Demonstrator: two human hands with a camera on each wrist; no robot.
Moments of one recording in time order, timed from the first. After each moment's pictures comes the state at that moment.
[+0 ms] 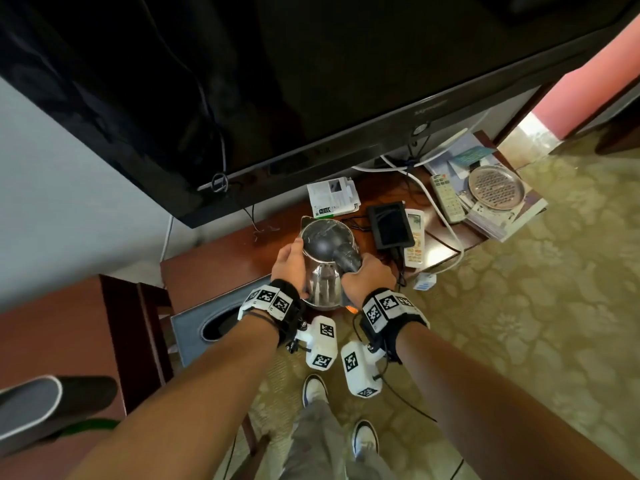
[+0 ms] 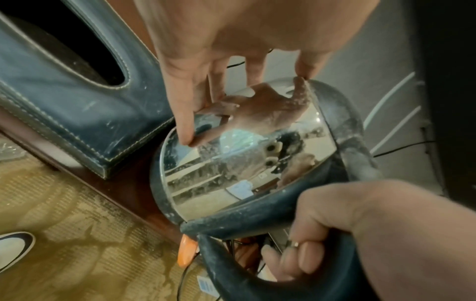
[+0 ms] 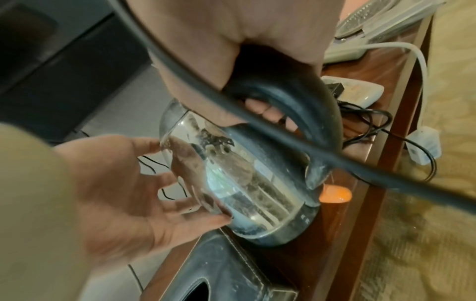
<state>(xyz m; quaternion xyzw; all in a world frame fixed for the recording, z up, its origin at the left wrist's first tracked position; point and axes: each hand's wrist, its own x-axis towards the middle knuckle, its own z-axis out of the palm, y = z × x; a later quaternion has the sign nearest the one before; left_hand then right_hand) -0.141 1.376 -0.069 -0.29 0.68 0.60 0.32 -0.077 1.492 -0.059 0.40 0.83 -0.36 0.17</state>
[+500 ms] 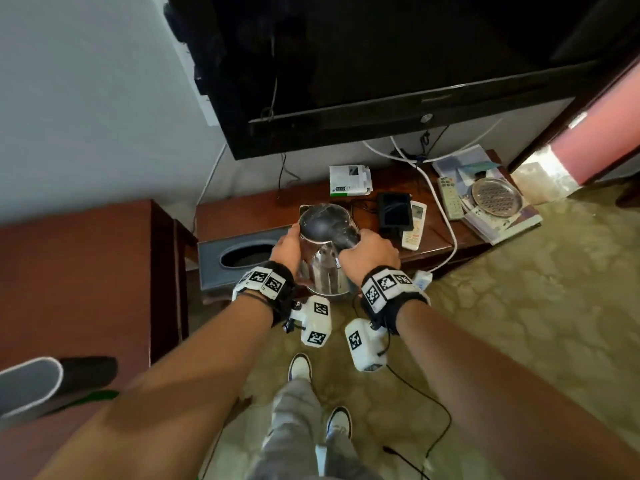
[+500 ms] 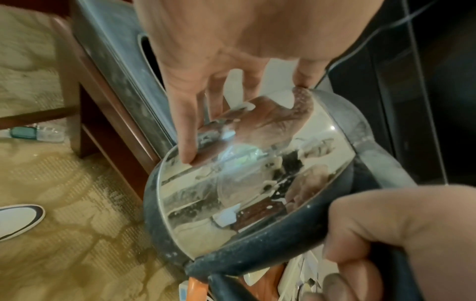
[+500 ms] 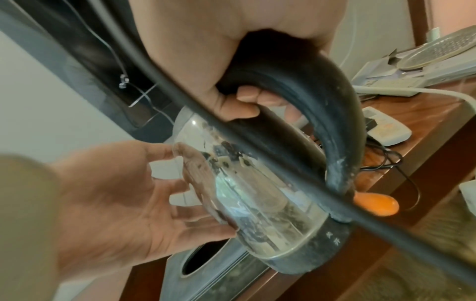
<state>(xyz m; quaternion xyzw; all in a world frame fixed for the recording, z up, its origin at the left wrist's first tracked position) -0.041 1.332 -0.062 -0.29 0.67 0.63 0.26 0.014 1.473 0.012 0.26 0.91 -0.30 0.13</state>
